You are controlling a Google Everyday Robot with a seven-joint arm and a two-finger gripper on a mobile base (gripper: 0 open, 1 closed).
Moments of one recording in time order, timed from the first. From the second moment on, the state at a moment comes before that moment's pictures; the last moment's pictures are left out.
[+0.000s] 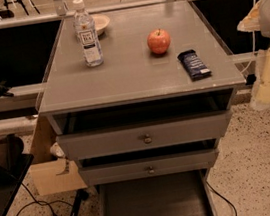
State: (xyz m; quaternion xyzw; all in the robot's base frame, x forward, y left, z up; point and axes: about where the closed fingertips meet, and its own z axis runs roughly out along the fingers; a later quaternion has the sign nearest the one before) arm 0.438 -0.216 0.979 -0.60 0.78 -0.04 0.16
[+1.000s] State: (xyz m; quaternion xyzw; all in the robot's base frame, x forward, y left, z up) arm 0.523 -0.214 0.974 -0.57 0.77 0.01 0.30
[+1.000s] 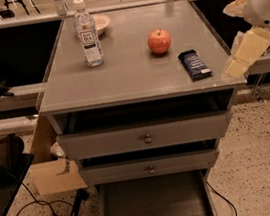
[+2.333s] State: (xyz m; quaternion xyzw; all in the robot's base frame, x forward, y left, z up) arm 0.750 -0.186 0.937 -0.41 0.78 0.13 0.45
